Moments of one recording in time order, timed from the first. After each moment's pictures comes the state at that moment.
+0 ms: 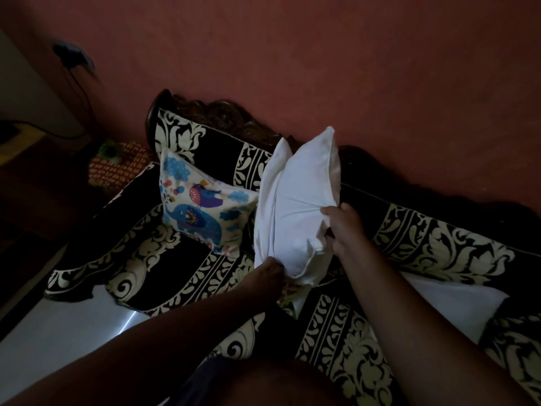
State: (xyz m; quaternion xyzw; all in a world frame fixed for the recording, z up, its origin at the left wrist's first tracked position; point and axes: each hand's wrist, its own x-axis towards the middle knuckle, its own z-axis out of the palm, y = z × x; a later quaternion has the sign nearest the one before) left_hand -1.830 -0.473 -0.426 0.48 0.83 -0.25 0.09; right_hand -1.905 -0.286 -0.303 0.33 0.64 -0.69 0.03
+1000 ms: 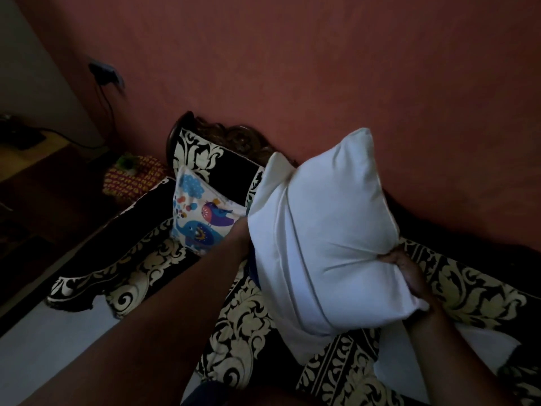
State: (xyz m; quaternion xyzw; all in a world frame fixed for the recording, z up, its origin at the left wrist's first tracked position) left_hand -1.964 -0.519 -0.350 -0.28 0.55 0.77 0.15; right_hand -1.863 -0.211 -0.266 0.15 0.60 -0.78 0.09
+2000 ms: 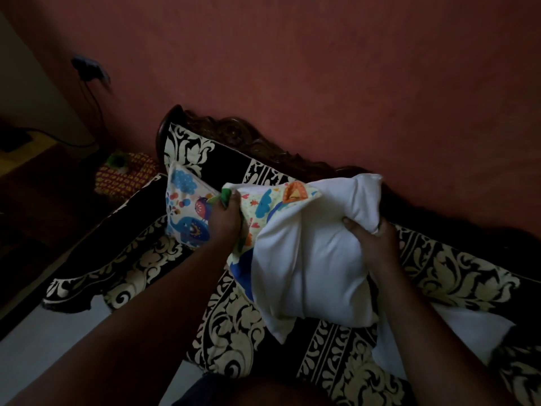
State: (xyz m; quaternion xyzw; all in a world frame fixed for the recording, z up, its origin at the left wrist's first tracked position) left_hand -1.954 -0.529 -0.337 -0.25 0.74 0.63 -0.07; right_hand -1.895 -0.236 -0.290 0.16 0.78 -0.59 -0.11
